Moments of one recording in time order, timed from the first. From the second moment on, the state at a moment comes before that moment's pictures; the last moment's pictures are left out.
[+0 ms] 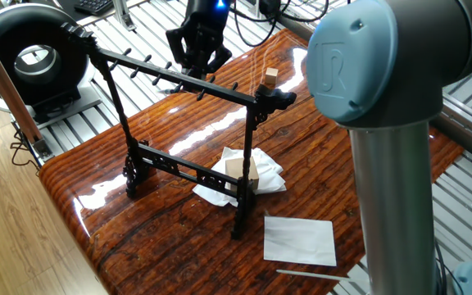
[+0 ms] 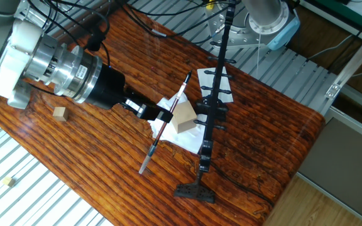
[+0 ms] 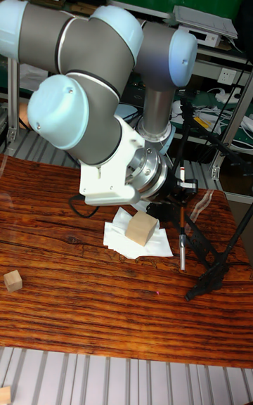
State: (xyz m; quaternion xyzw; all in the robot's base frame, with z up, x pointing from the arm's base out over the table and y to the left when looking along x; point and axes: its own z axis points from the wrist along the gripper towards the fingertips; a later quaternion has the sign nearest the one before) arm 0.557 0.131 0.222 -0.10 -0.89 -0.33 0.28
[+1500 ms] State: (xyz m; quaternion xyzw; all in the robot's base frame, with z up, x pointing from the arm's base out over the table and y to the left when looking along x) arm 0.545 0.139 0.240 -0.13 -0.88 -0.32 0.34
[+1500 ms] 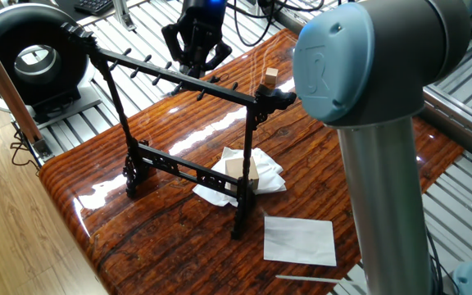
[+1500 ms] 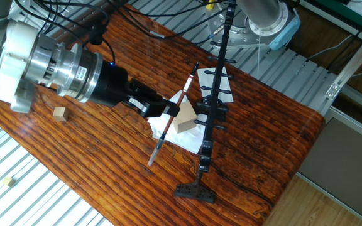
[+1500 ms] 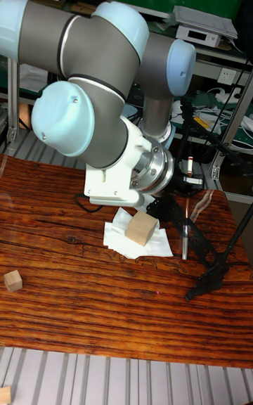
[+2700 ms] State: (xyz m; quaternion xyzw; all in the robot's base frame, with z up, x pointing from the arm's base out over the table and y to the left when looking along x) arm 0.528 0.121 0.234 -0.09 -0.89 -0.28 0.35
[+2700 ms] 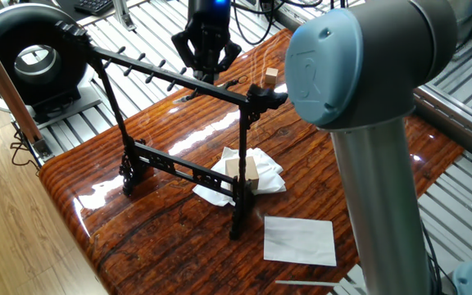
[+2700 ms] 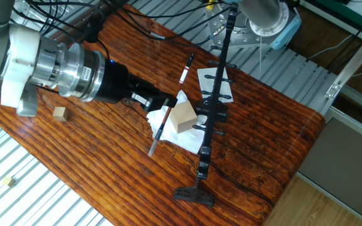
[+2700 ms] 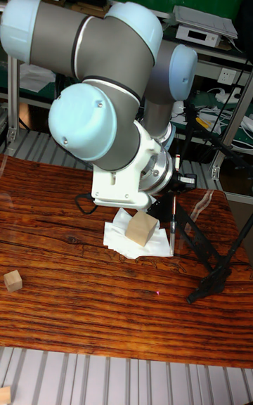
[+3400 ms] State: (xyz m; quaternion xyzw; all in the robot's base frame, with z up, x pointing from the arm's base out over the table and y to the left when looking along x) arm 0.527 0.141 0.261 -0.08 -0.87 -0.35 0.34
